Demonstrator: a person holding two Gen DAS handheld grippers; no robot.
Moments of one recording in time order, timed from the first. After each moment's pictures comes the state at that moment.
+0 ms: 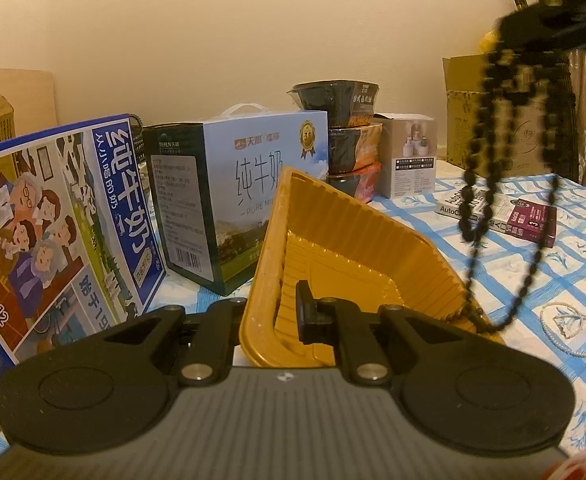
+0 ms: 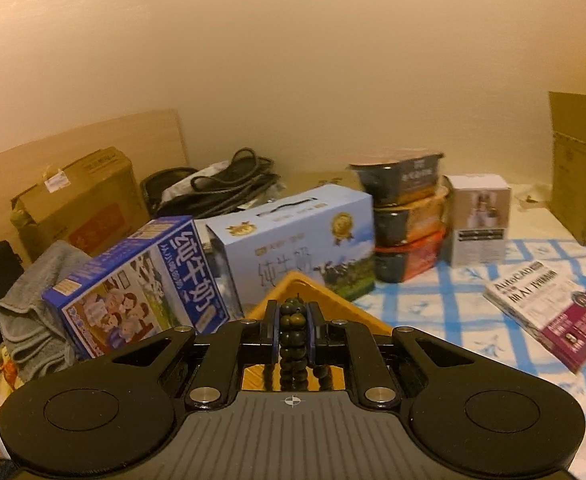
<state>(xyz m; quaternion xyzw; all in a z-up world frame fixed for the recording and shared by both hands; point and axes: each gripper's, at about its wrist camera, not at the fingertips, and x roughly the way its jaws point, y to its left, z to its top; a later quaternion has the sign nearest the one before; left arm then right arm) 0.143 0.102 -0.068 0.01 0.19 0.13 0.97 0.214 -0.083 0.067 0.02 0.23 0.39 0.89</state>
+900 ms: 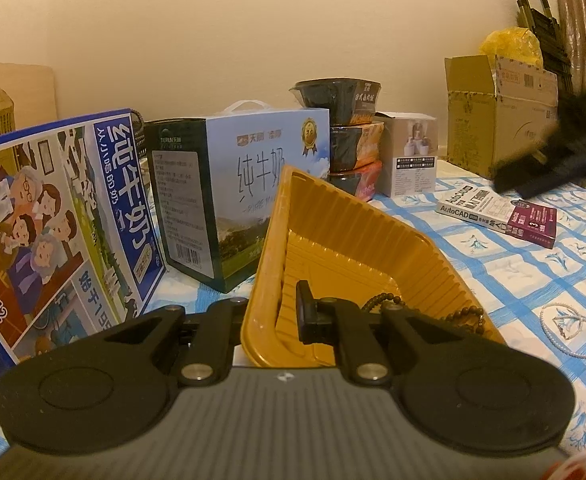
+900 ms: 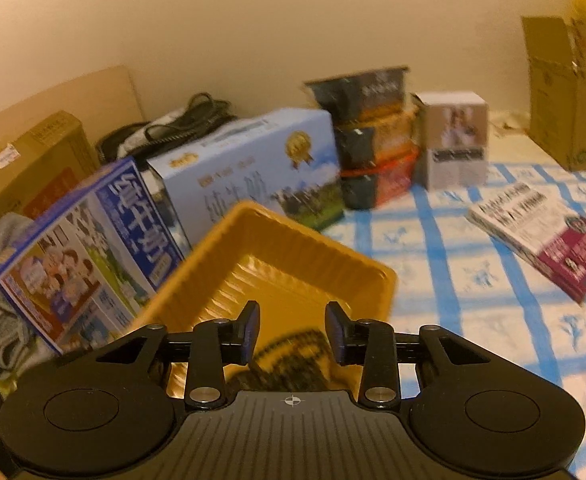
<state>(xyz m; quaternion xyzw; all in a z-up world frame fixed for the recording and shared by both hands) 0.144 0.106 -0.068 0.00 0.20 0.13 0.97 0.250 -0.085 0.002 0.03 0.33 0.33 0.88</state>
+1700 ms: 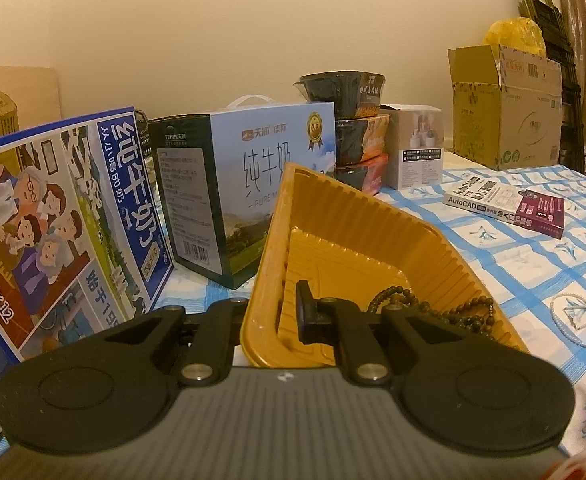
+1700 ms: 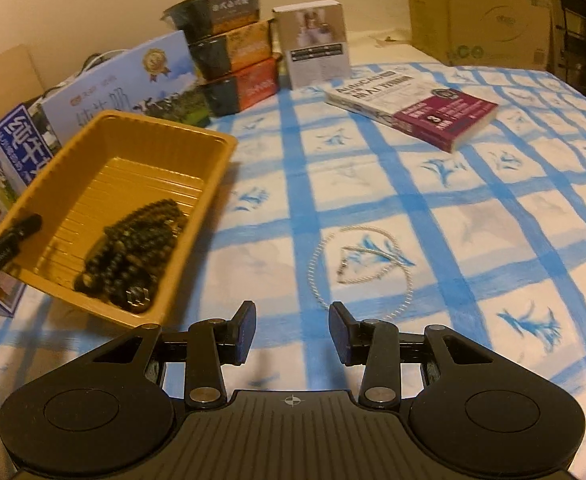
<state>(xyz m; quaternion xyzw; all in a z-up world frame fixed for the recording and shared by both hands) 0.147 0.107 -0.071 0.02 0.21 0.14 0.97 0.202 -0.197 -0.078 0.04 0.42 0.20 0.89</state>
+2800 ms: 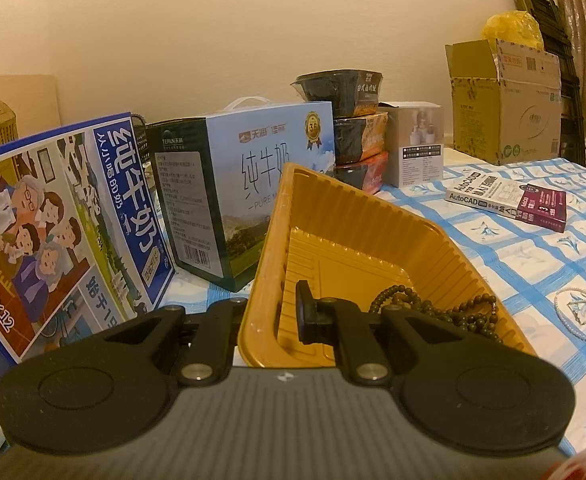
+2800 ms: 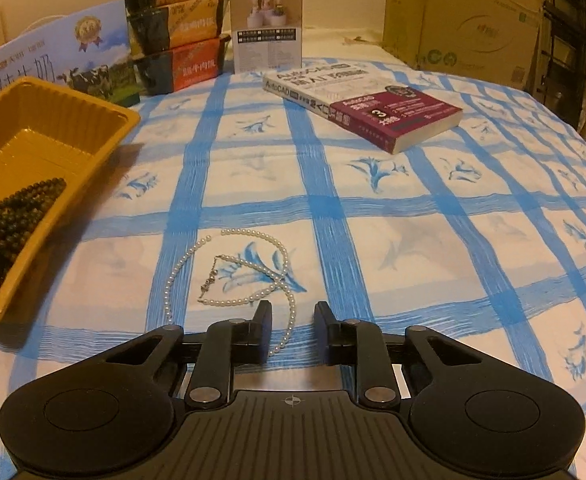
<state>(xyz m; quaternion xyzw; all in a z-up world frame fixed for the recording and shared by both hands) 0.152 0.110 -0.071 0.02 0.21 0.14 0.97 0.264 -0.233 -0.129 -0.04 0.41 0.15 0.90</state>
